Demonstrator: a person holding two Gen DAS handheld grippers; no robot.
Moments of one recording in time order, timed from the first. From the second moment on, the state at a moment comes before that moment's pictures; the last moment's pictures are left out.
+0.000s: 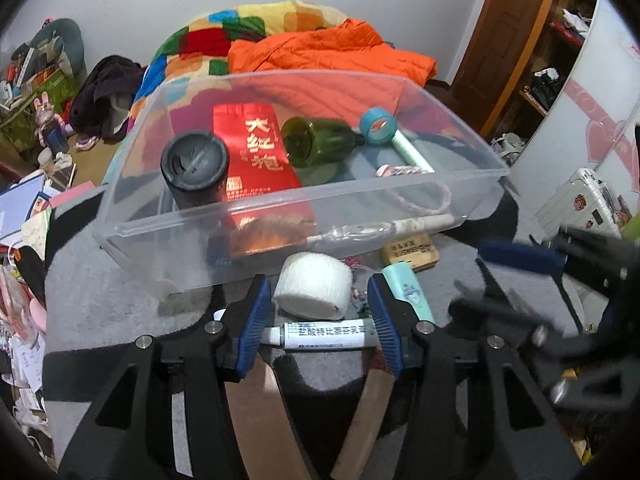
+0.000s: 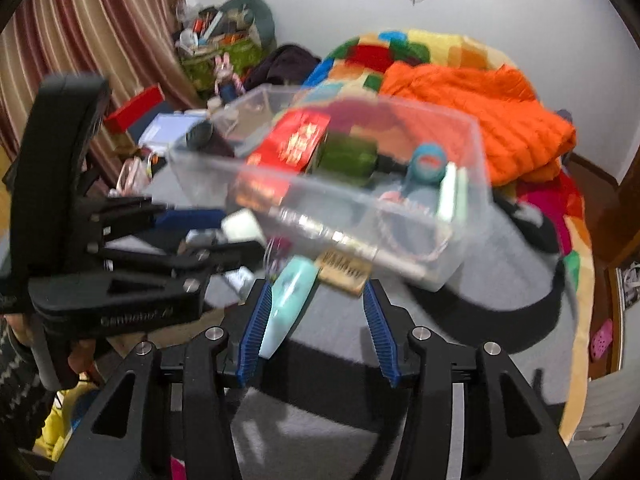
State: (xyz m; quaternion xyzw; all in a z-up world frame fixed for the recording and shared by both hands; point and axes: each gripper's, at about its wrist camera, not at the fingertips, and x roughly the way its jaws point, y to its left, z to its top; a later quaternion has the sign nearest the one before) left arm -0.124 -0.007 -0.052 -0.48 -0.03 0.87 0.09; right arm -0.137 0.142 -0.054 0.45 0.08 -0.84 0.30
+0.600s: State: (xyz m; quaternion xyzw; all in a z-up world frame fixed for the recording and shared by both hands) left arm -0.098 -0.022 -0.039 -0.43 -0.07 0.89 0.10; right arm -0.145 0.128 -0.087 0.49 0.06 -0.82 0.31
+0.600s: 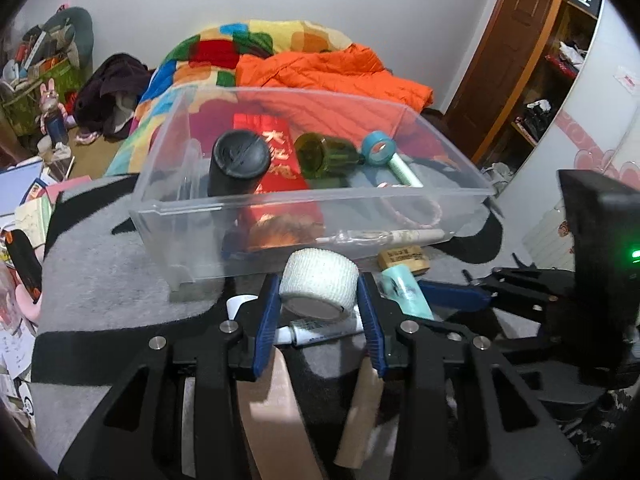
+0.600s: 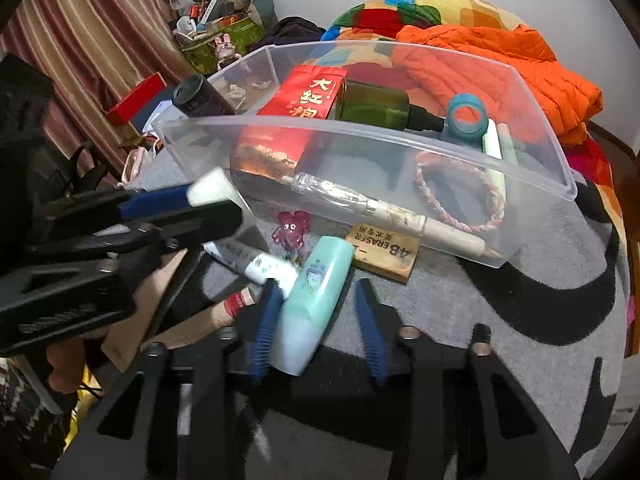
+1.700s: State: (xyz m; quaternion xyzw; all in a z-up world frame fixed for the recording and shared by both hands) left arm -0.136 -0.026 -0.003 -0.38 -0.09 0.92 0.06; right arm -0.198 0.149 -0.016 0.40 0.02 -0.88 0.25
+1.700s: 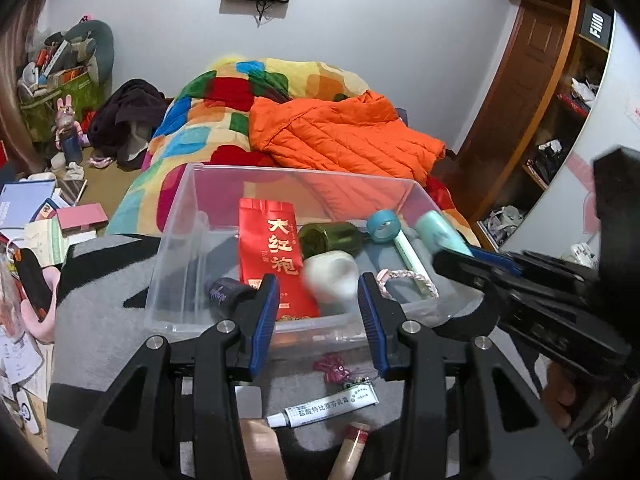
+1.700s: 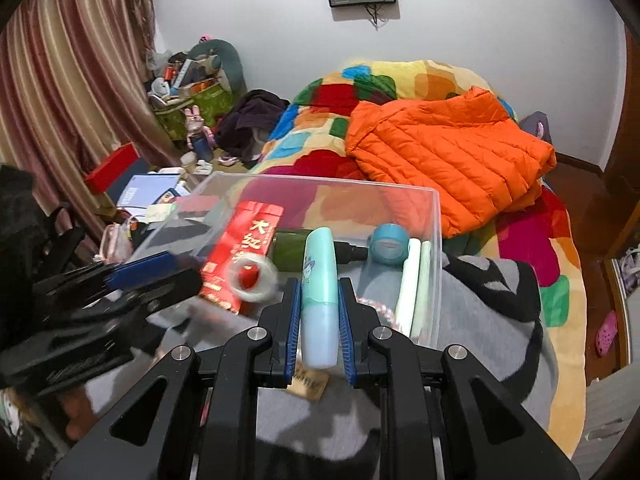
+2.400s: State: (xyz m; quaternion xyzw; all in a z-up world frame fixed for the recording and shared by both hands) left arm -0.069 -0.032 -0.016 -0.40 -0.06 0.91 0.08; right arm -0.165 0.142 -0.012 0.40 0.03 -0.87 0.30
